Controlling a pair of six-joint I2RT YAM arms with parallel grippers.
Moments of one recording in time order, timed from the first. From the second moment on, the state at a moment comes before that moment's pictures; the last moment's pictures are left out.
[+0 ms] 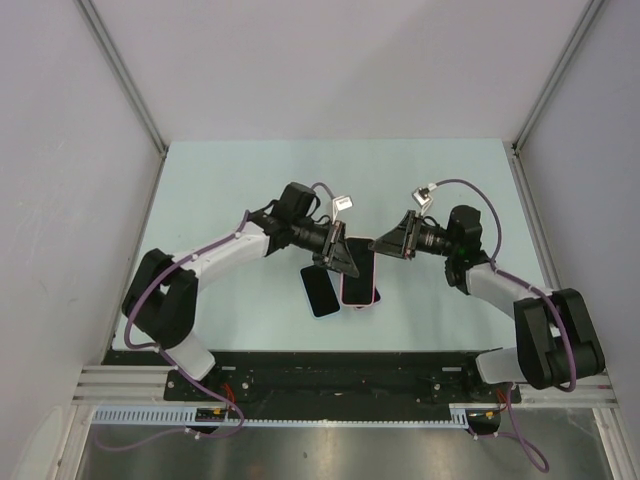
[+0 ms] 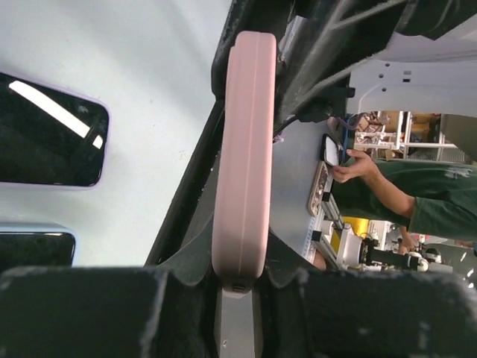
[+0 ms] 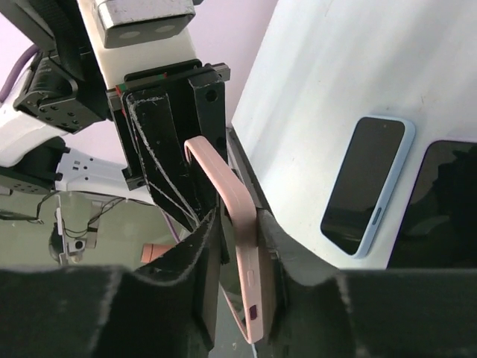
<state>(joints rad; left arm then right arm) -0.62 1.64 1.15 -0.31 0.97 -0.50 0.24 1.37 0.58 0.68 -1.02 1.01</state>
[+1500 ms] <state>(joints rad) -0.56 1.54 1.07 -0.24 0.83 -0.62 0.31 1.23 0.46 0.54 -1.02 1.02</state>
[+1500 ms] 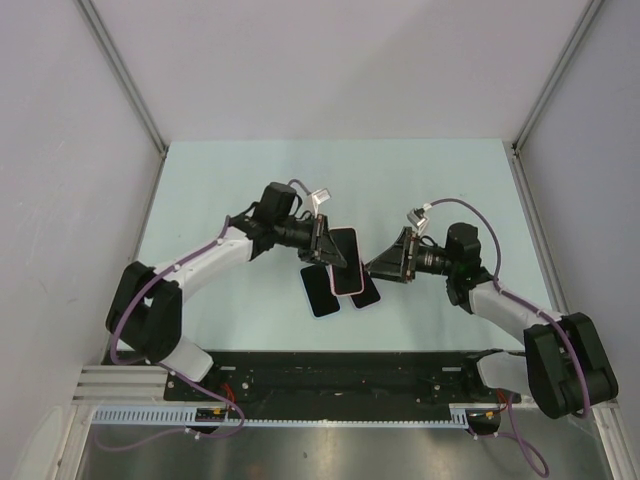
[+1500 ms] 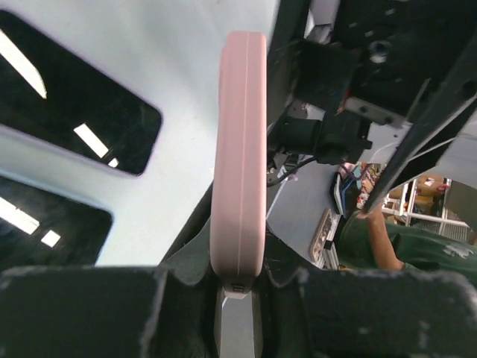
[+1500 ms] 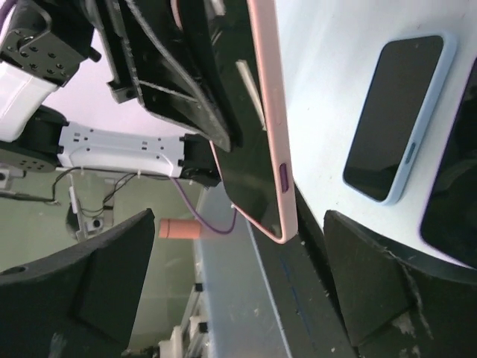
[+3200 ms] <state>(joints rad) -0.13 1.43 0.93 -0.67 0.39 -0.38 0.08 1.07 0.70 -0.28 -0.82 0.62</state>
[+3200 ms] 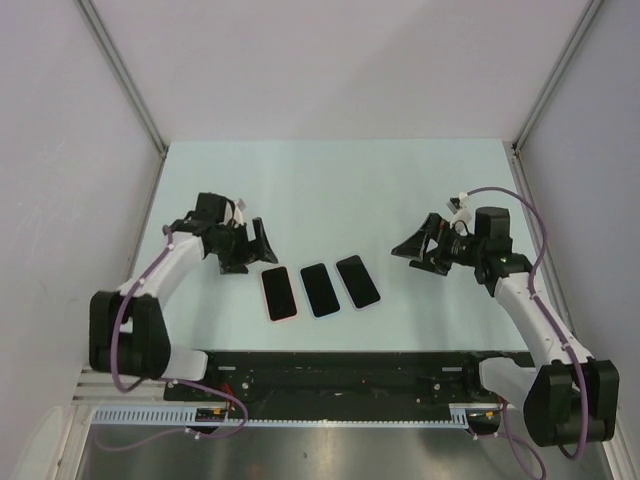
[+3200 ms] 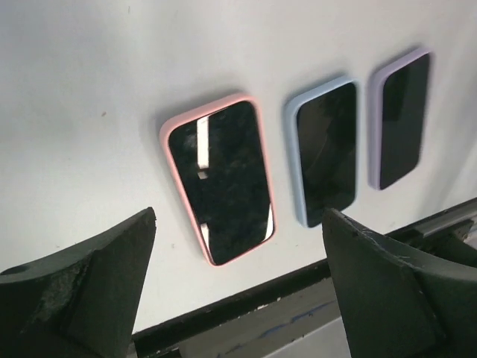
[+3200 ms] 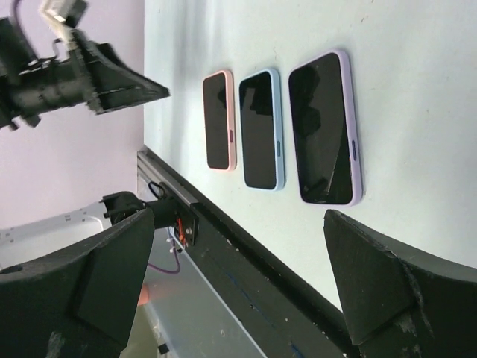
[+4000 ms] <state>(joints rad) -0.21 1.11 0.61 -0.52 0.46 -0.53 0.08 0.90 0.85 -0.43 -0.66 0.60</state>
